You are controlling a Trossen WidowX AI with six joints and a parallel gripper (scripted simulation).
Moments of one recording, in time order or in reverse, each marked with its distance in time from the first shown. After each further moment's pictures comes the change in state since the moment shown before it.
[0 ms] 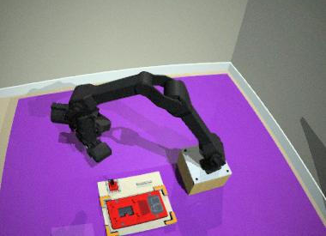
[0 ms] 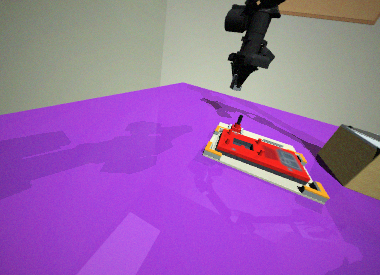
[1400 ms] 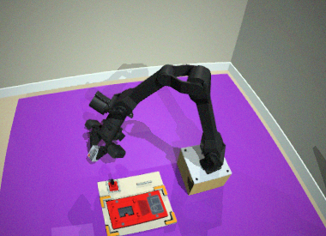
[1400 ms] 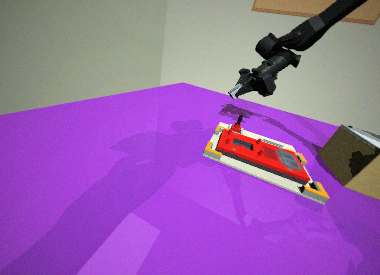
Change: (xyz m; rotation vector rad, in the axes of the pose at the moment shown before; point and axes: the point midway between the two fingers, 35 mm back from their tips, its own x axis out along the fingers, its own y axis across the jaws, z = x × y) arm 0.038 0.001 0.027 0.015 0.708 -0.005
